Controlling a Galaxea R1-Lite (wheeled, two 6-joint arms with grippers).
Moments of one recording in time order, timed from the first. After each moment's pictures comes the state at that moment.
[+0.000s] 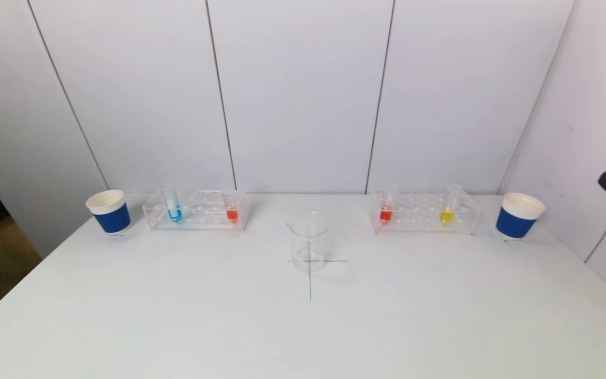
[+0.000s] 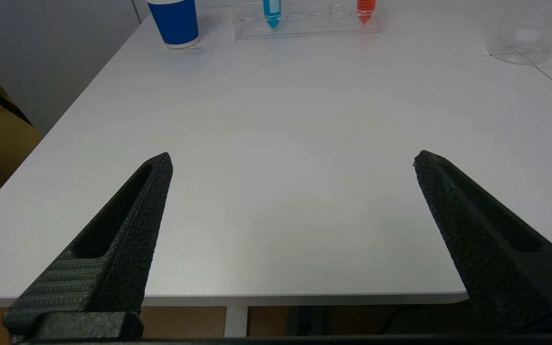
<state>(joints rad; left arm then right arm) 0.00 0.00 -0.06 0.15 0.00 0.04 0.09 0.93 -0.62 -0.34 0.33 0.01</state>
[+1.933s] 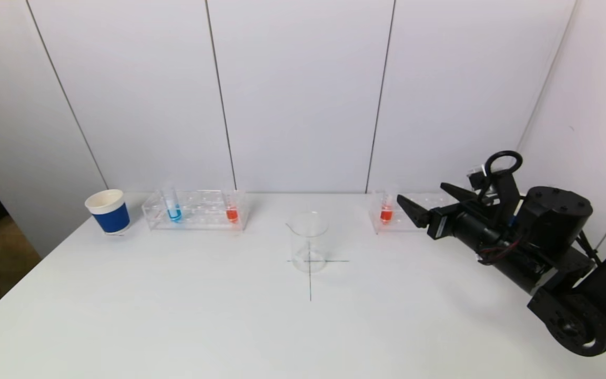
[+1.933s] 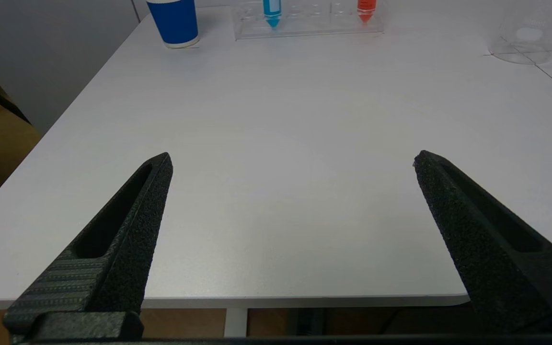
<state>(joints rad) 0.00 0.00 -0.06 0.15 0.00 0.04 0.26 2.00 -0.52 -1.47 0.09 0.02</state>
